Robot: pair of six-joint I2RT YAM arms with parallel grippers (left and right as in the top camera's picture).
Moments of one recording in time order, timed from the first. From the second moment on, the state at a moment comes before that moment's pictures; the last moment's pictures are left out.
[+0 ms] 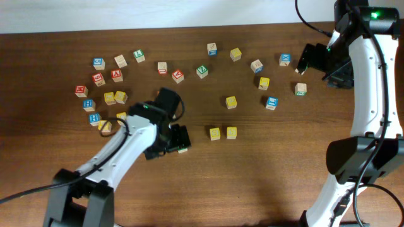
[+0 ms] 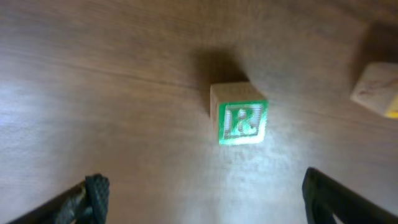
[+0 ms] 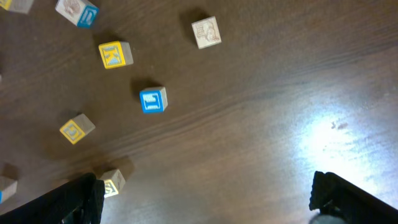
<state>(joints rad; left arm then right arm) -0.41 1.66 1.12 -0.97 0.10 -0.65 -0.12 2.04 2.26 -1.64 -0.02 0.34</state>
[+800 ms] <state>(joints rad) -0.52 1.80 1.04 -0.60 -0.01 -0.62 -0.12 2.04 2.26 -1.64 -0.02 0.34</state>
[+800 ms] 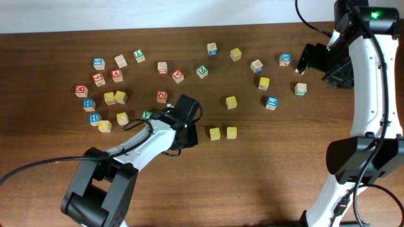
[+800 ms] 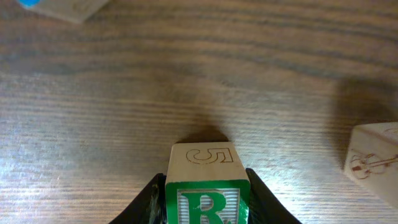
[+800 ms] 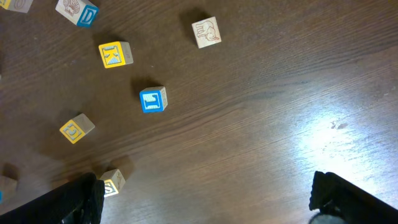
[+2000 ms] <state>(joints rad) -0.53 1.79 1.38 -0.93 0.06 -0.51 -0.12 2.04 2.26 -1.64 -0.02 0.34</state>
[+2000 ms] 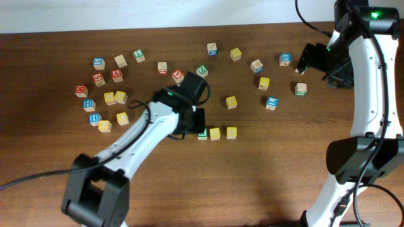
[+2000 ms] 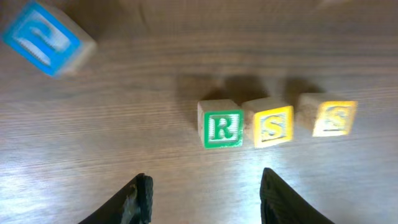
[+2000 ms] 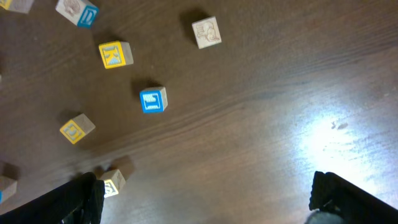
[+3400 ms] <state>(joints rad) -0.40 1.89 1.14 -0.60 0.16 -0.57 0.26 2.04 1.39 -1.04 -0.25 0.30</state>
